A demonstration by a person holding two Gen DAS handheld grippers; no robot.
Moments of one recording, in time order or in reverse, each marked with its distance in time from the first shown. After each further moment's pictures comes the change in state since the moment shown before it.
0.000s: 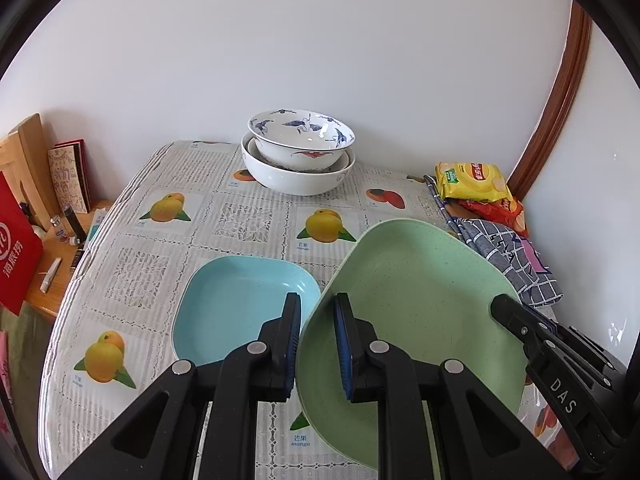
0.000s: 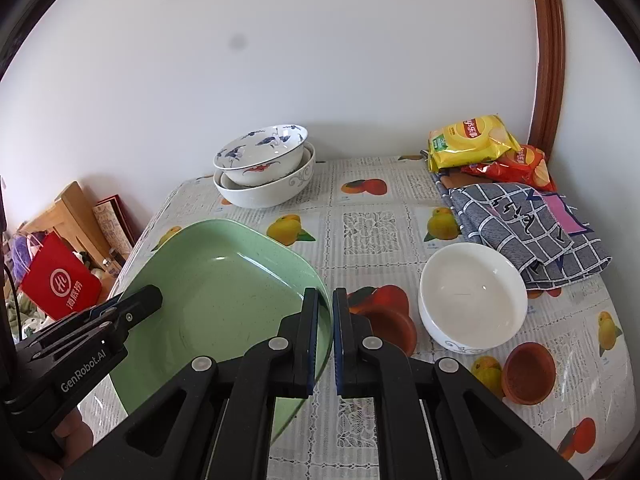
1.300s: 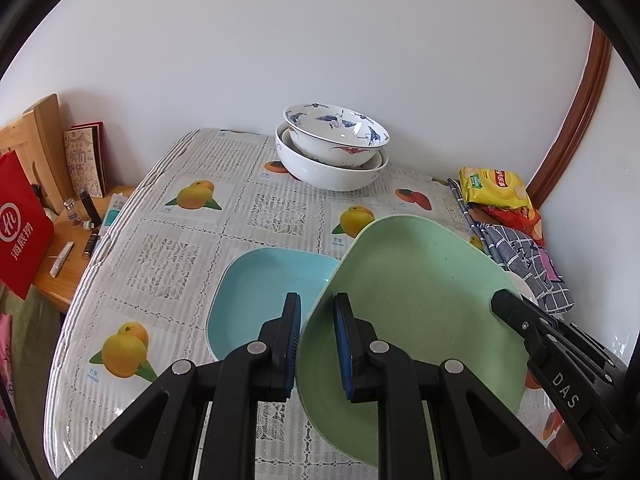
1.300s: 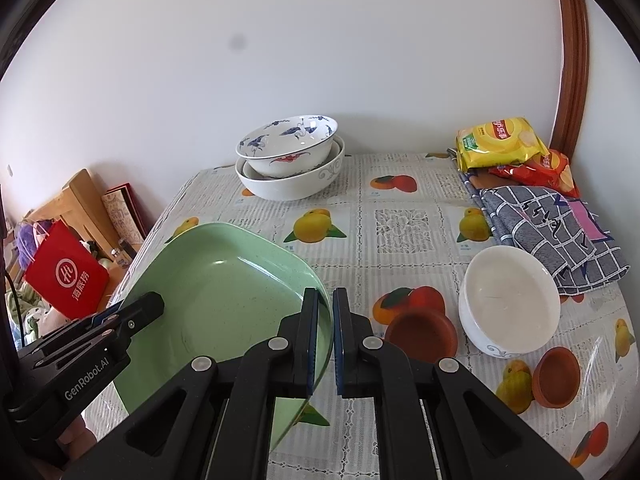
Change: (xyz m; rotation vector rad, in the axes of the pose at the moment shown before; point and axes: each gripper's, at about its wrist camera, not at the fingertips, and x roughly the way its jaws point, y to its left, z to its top) left arm 0.003 0.035 -0.003 -0.055 0.013 0.033; right arm 0.017 0.033 0.001 -0.035 0.019 0.031
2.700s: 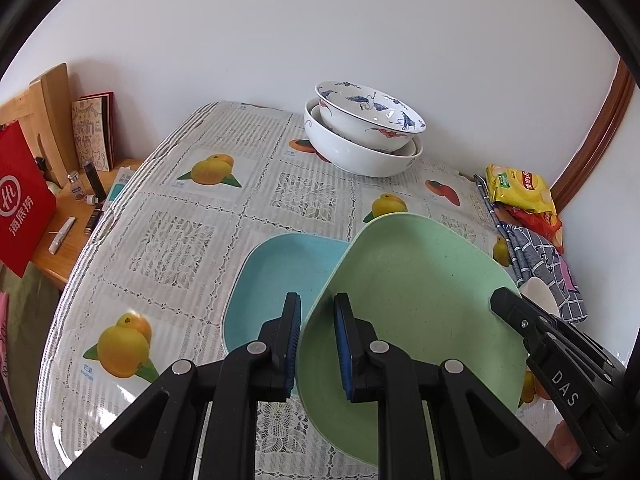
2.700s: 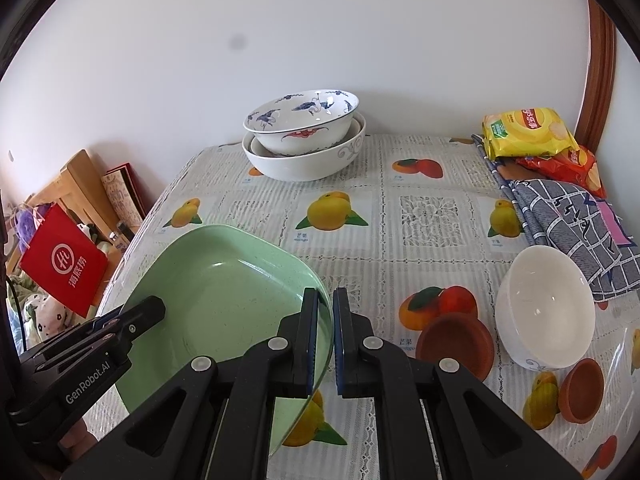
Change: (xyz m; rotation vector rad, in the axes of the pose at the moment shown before) left arm 0.033 0.032 -0.001 -0.062 0.060 0.023; right arm 0.043 0.018 0.004 -0.030 0.070 0.020
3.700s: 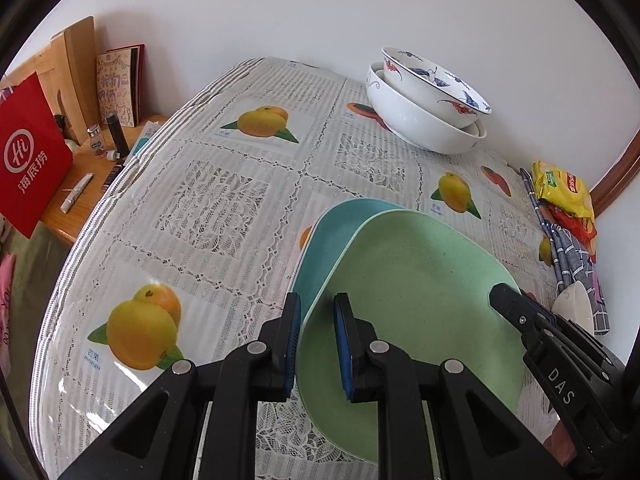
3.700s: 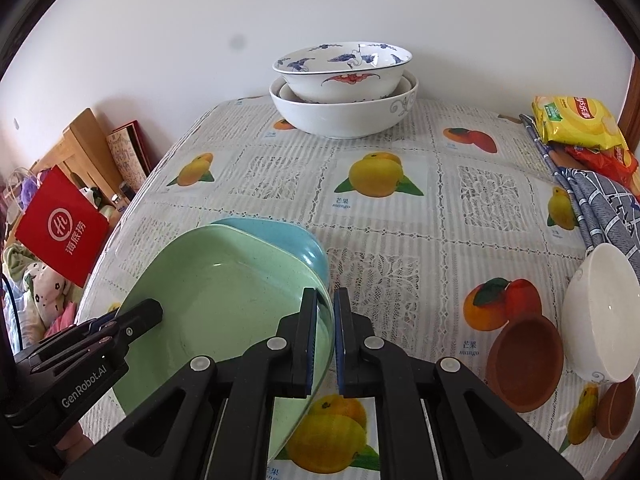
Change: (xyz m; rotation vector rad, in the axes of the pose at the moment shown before) left arm 0.039 0.047 -0.008 -0.091 0.094 0.069; right arm 0.062 0.035 -0.008 -0.070 0.108 0.038
